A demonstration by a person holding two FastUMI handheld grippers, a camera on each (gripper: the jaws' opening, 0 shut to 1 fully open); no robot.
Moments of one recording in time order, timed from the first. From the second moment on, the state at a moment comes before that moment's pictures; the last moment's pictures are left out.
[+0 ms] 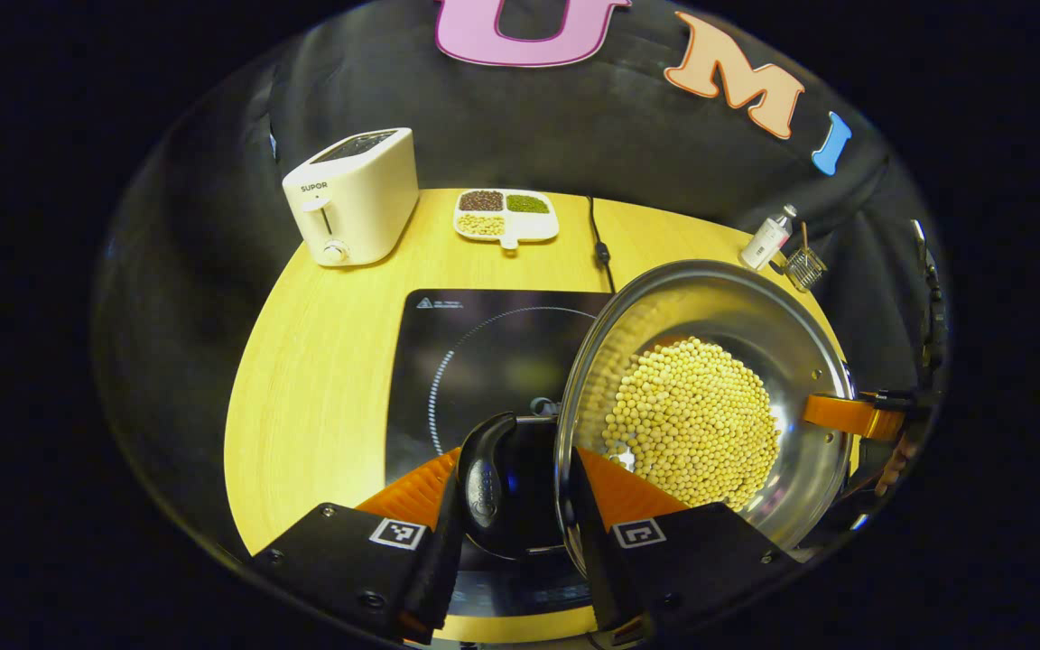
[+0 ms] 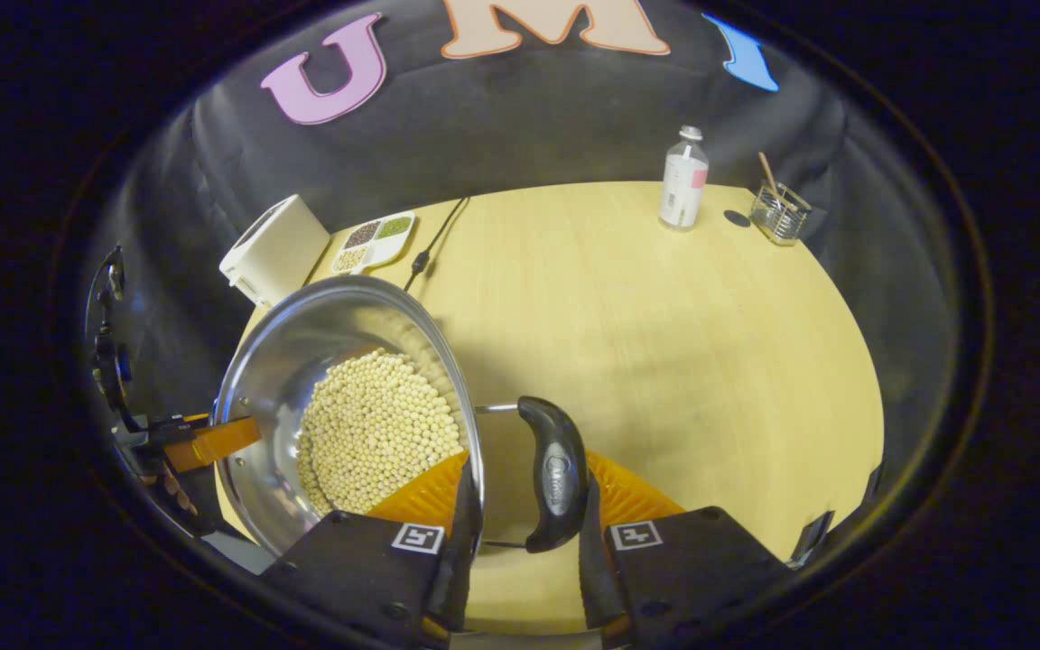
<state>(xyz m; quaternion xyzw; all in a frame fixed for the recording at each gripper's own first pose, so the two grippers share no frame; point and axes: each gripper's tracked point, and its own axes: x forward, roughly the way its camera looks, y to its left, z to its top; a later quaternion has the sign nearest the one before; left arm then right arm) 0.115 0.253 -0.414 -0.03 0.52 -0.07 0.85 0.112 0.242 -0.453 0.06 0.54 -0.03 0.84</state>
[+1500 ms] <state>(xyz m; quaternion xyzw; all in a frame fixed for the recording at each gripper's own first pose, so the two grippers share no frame) 0.140 0.336 -0.429 -0.04 0.49 -0.06 0.87 0.115 0.330 -0.493 0.13 0.58 -0.05 0.80</state>
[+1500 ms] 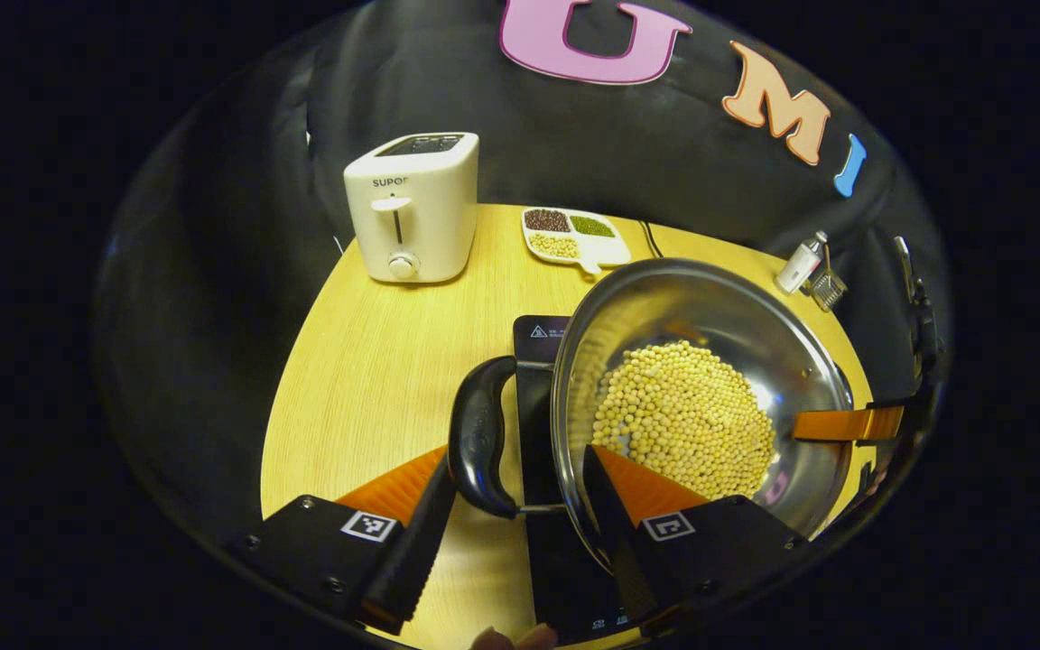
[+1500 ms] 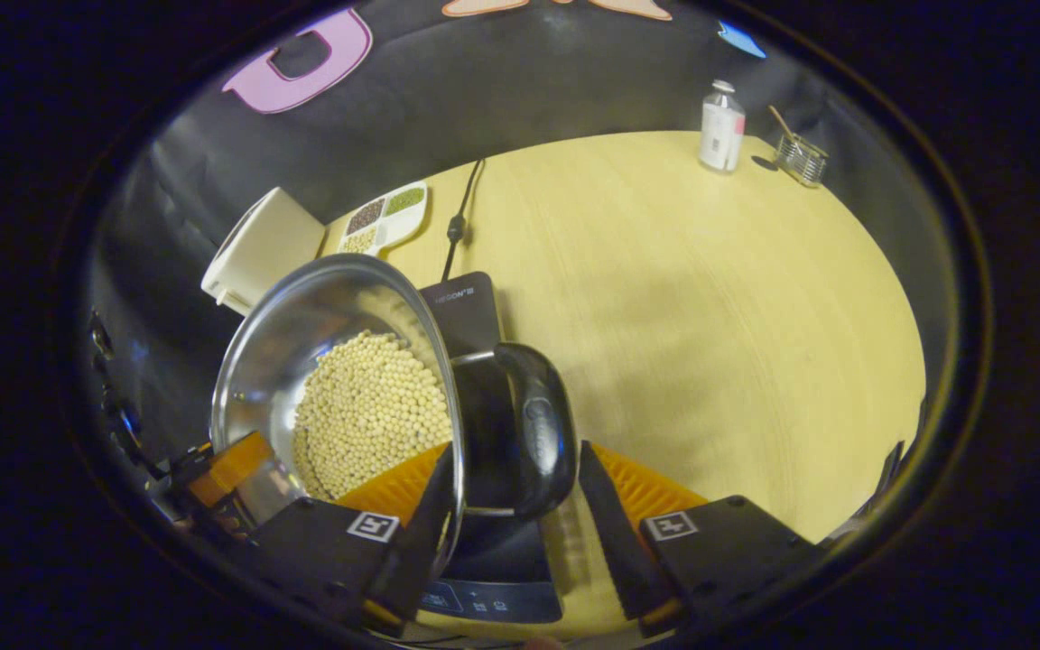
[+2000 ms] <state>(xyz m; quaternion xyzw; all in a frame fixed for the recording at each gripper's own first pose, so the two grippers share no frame) 0.139 0.347 -0.377 0.02 0.40 -0.01 0.92 0.115 0.311 -0.444 0.15 0.52 -0.02 0.84</state>
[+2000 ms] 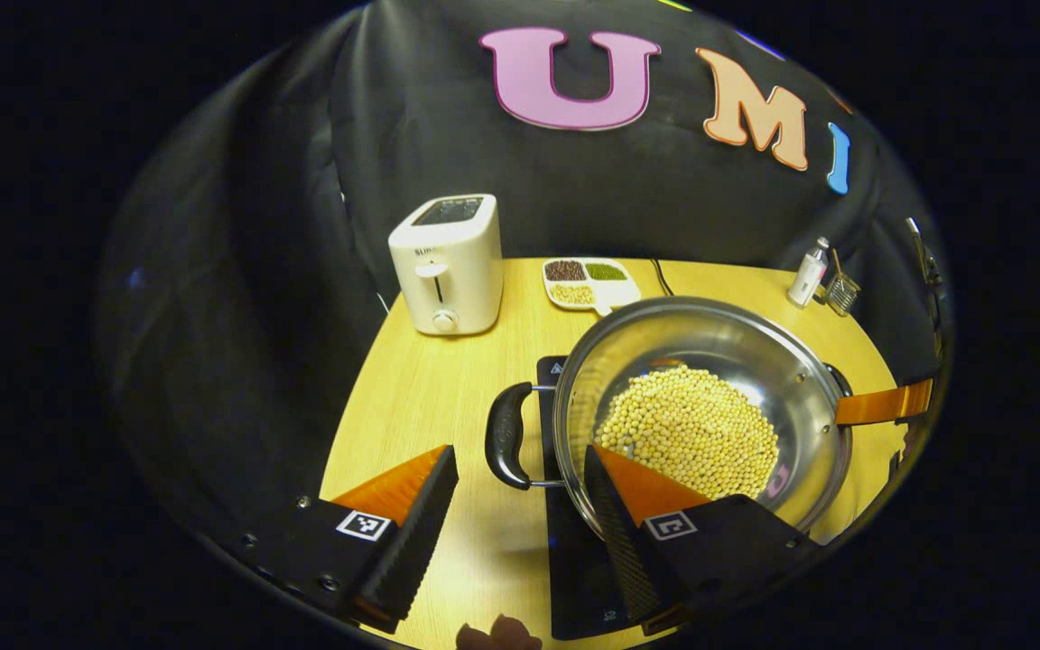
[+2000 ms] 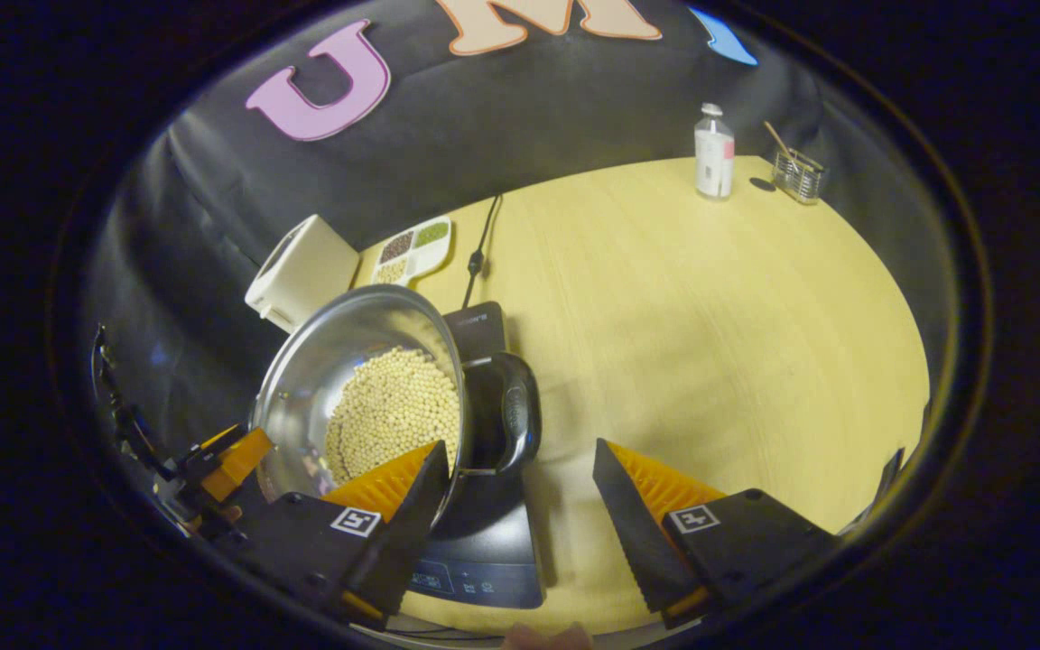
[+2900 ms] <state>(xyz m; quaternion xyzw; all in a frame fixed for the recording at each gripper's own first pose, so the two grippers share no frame) 0.039 0.153 -0.278 0.03 0.31 0.04 0.95 0.063 0.137 -0.353 0.08 0.38 0.07 0.92</state>
